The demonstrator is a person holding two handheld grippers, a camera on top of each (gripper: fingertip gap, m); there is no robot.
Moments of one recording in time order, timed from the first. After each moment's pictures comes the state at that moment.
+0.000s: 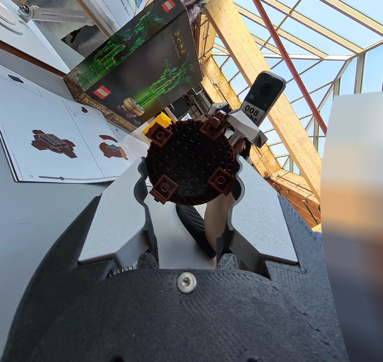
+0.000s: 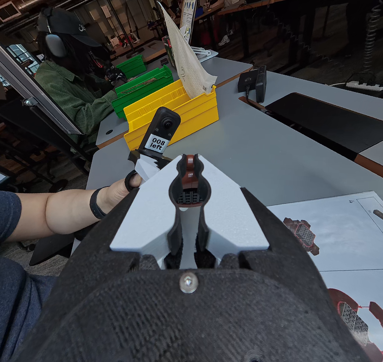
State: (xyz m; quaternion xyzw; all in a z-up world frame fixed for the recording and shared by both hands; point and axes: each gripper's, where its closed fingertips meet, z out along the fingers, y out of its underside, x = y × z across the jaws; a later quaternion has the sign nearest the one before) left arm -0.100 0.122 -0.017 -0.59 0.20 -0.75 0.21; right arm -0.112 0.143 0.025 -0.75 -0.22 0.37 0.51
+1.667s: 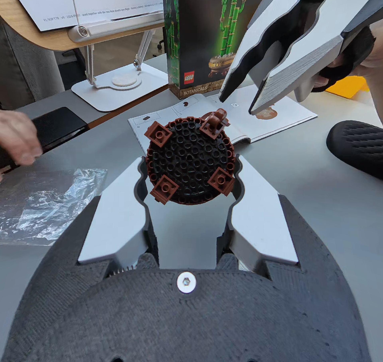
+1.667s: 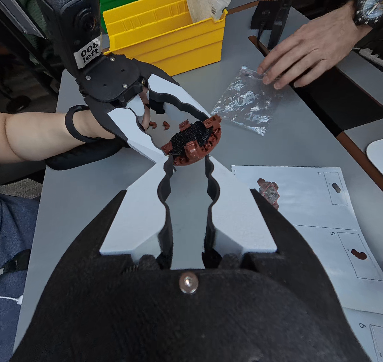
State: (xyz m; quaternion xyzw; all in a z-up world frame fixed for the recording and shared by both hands) left arm -0.108 0.143 -0.054 -0.66 0.48 -0.35 0.46; right arm -0.090 0.120 -0.012 -0.79 -0.35 0.27 0.42
